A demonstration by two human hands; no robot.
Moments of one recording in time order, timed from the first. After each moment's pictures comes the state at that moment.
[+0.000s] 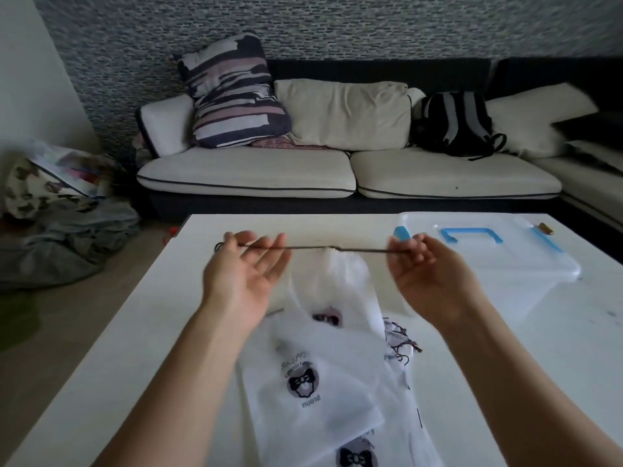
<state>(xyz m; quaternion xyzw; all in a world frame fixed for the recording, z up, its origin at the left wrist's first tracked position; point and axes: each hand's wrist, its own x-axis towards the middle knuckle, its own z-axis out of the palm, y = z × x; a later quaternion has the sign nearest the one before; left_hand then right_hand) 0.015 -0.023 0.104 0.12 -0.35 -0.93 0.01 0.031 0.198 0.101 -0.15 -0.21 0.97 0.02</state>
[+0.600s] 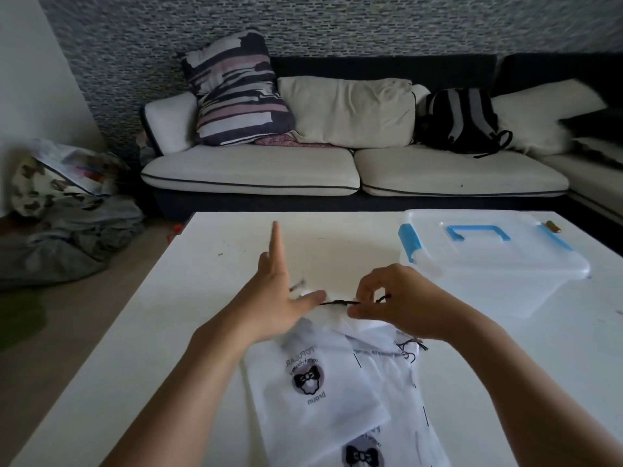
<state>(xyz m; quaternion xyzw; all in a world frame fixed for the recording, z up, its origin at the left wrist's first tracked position) 0.024 -0.029 0.079 -0.11 -0.93 -0.34 -0.05 0.042 0.194 0.084 0.14 -0.94 0.31 -0.03</state>
